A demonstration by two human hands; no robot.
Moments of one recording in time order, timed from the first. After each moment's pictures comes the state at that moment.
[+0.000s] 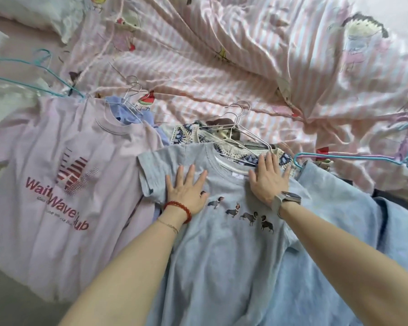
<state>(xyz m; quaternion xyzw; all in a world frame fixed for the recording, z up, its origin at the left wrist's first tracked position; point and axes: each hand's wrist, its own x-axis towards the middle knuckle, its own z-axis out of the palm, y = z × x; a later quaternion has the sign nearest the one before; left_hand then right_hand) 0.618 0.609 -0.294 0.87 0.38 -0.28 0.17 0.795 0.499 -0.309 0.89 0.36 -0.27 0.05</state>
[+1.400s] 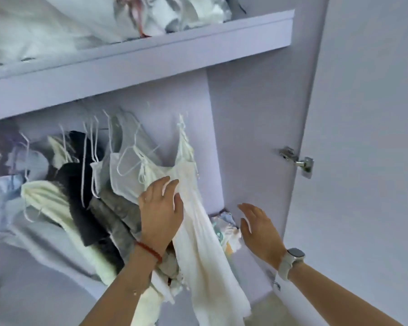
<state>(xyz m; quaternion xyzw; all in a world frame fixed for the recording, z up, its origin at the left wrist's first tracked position) -0.081 -0.100 0.058 0.06 0.93 0.10 -0.36 -0.071 0.121 -0.010 -0.10 0.94 -0.32 -0.11</state>
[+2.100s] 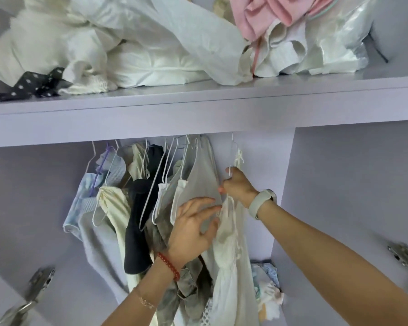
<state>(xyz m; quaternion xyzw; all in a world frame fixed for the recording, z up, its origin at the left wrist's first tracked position) -0.138 -0.178 0.087 0.06 0.91 0.22 -0.36 -0.264 -0.081 0.153 -0.18 0.83 -0.51 0.13</state>
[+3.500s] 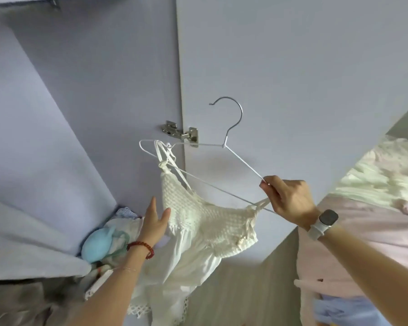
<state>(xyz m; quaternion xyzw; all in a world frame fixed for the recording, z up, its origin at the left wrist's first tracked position) -0.167 0.026 -0.078 0.13 0.85 0.47 0.21 0.010 0.277 0.034 0.00 0.93 -0.05 -0.37</state>
